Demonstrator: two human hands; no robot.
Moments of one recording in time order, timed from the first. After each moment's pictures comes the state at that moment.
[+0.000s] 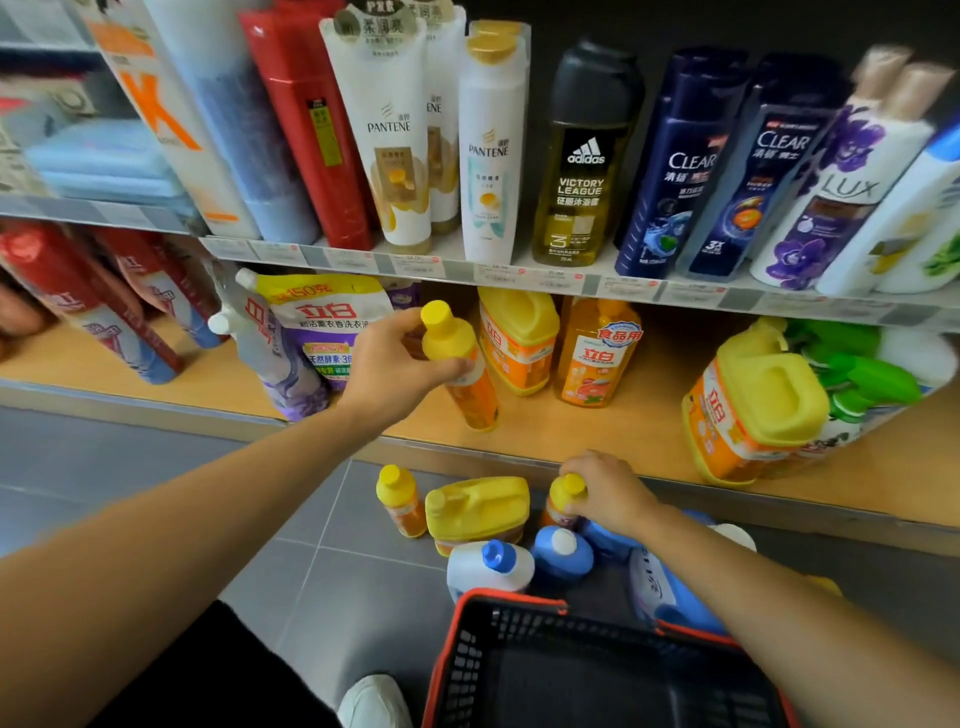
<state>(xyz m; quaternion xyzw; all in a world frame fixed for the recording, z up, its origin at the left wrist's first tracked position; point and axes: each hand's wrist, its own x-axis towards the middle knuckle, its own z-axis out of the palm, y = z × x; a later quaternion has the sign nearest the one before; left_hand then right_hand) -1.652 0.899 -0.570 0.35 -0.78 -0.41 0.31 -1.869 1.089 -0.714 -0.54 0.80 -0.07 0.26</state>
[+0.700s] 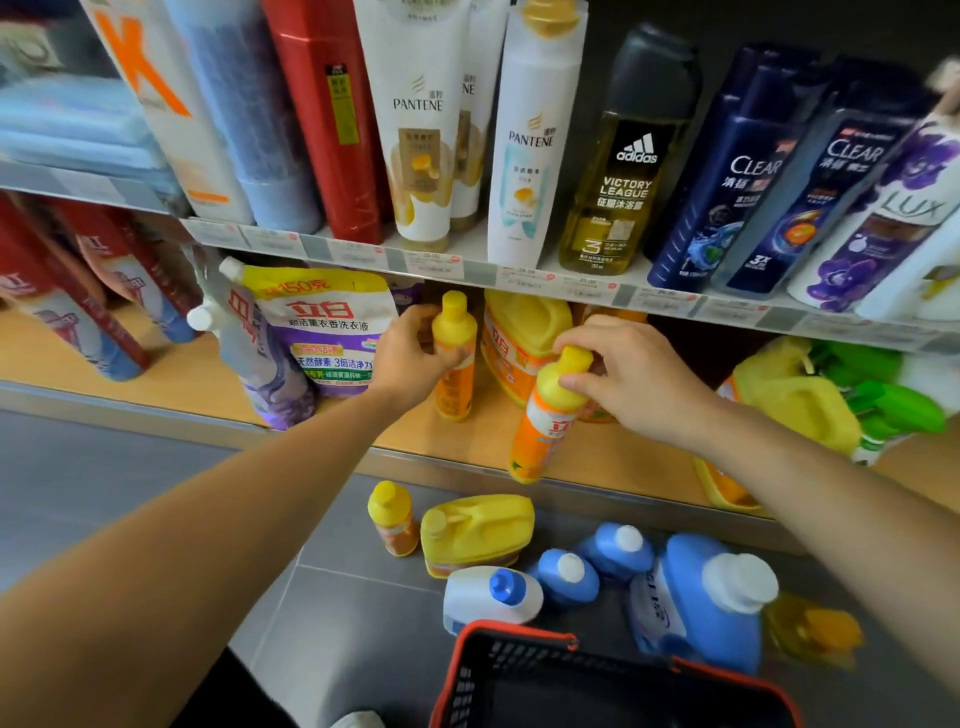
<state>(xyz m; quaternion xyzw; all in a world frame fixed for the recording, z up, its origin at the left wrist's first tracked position) -1.687 0.828 -0.651 0.41 -0.74 -0.43 0.30 -1.863 1.024 -0.545 -0.63 0.74 -0.22 0.08</state>
